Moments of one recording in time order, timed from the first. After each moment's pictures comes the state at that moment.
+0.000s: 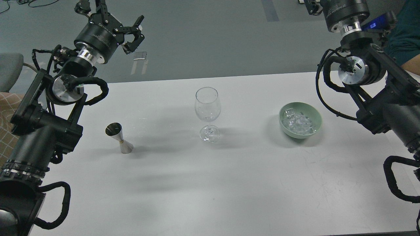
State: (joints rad) left arm -0.78 0.26 -1.29 -0.94 0.28 -0.31 0.07; right arm 0.92 -0.24 0.98 0.86 -0.39 0.10 0.49
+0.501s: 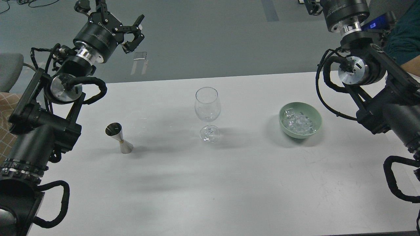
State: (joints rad) left arm -0.78 0.26 -1.30 -0.93 0.28 -0.32 0.07; right arm 0.92 -0.24 0.98 0.86 -0.39 0.10 0.49
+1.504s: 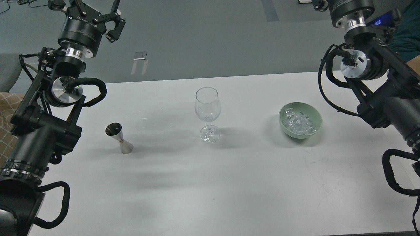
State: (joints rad) left arm -0.78 0.26 -1.29 -0.90 0.28 -0.29 -0.19; right arm 0.97 -0.23 0.99 0.78 -0.37 0.09 0.49
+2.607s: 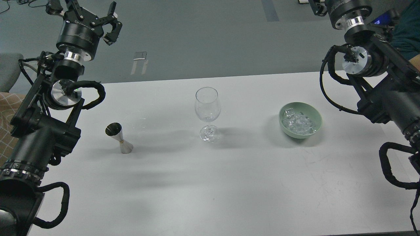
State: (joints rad) left arm -0.78 0.26 -1.29 -0.85 0.28 -0.32 -0.20; right arm 1.01 -0.21 0.98 0.65 -0.37 0.11 0.41
